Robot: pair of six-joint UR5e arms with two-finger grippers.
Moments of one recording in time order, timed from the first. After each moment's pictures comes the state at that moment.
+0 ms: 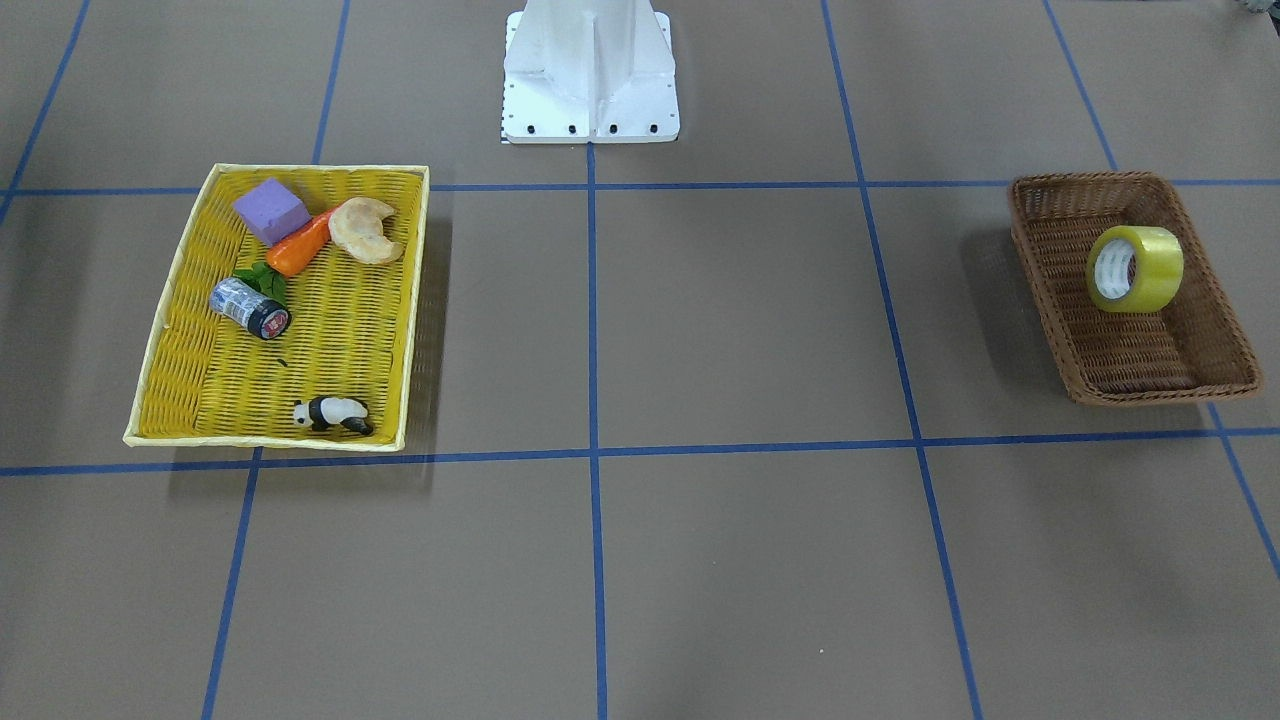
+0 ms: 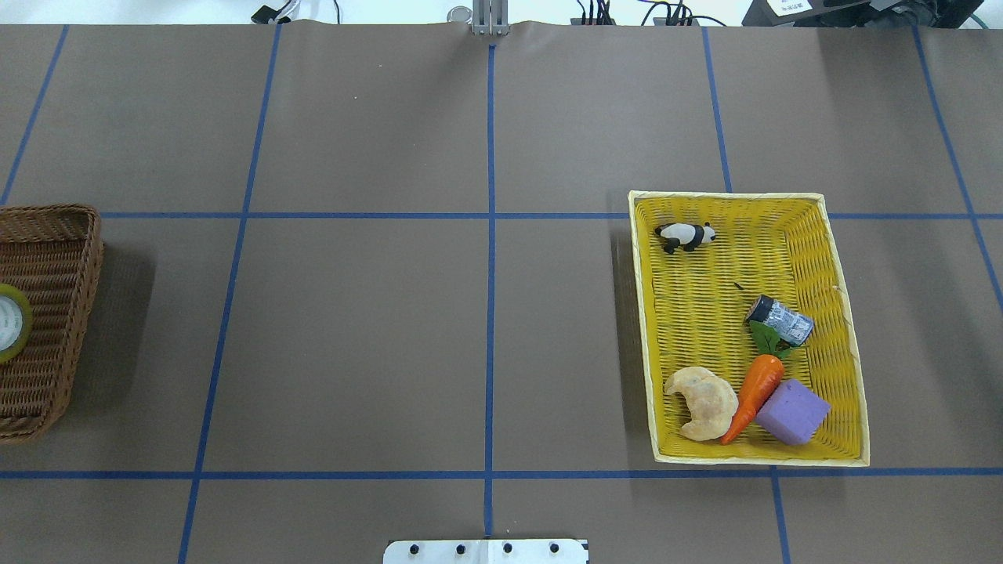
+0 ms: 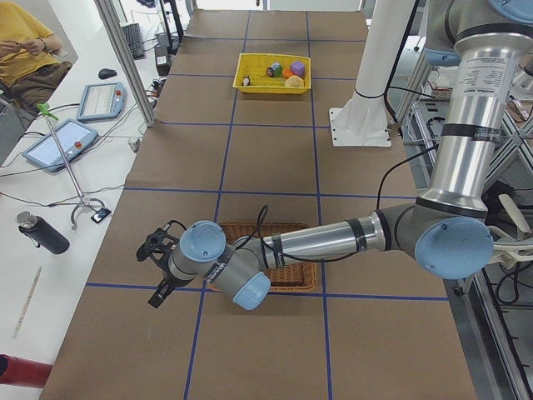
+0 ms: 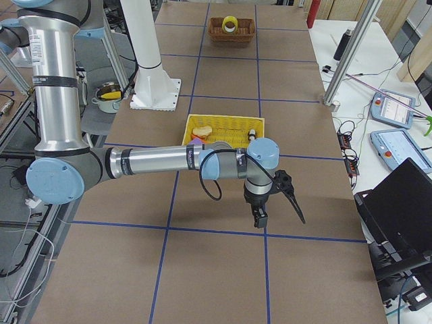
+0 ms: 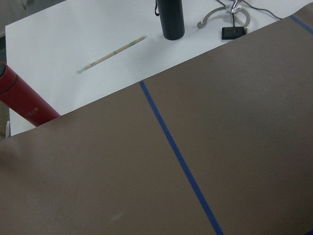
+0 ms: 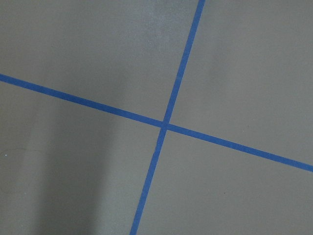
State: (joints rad) left arm -1.60 -1.72 -1.21 -2.38 -2.27 0.02; right arm 1.54 -1.54 1.66 -1.60 2.24 -0.20
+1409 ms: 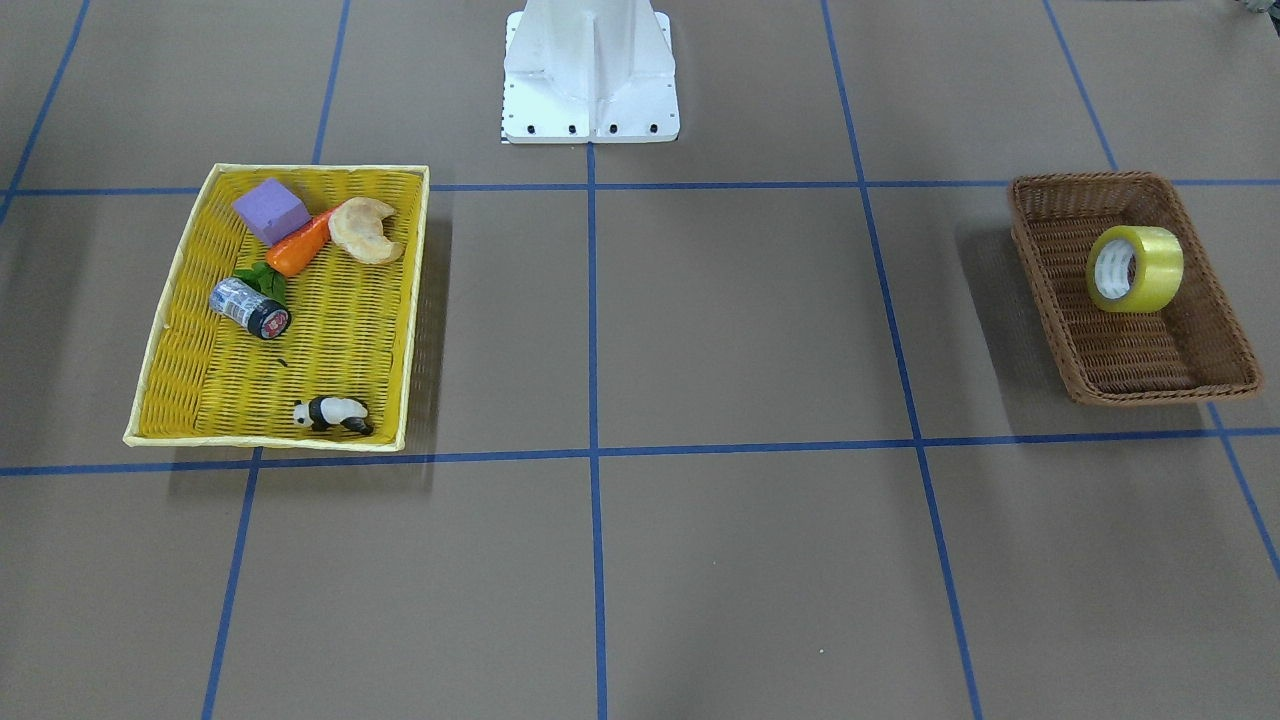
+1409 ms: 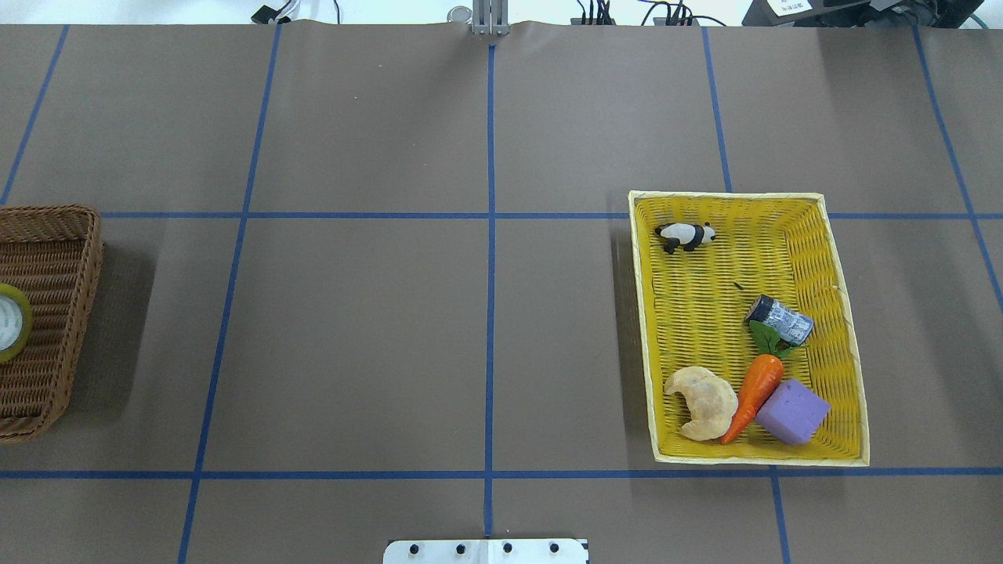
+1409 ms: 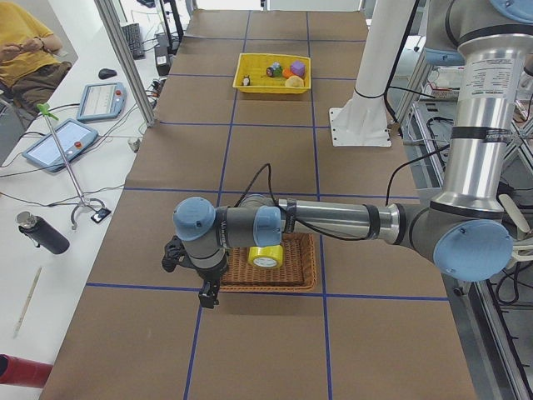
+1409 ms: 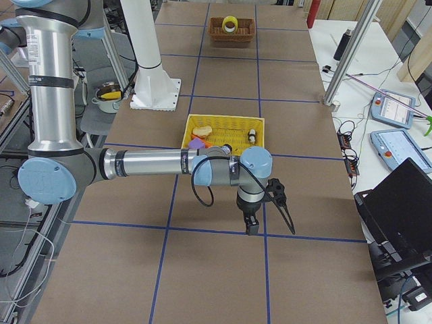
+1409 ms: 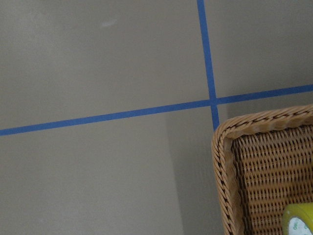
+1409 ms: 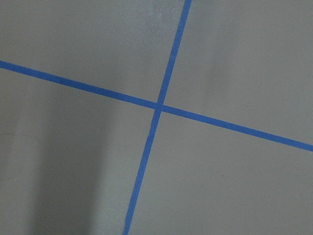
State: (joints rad) left arm -1.61 -1.63 -1.58 -1.46 -2.30 0.22; right arm 1.55 -1.59 1.66 -1.60 2.24 -0.19
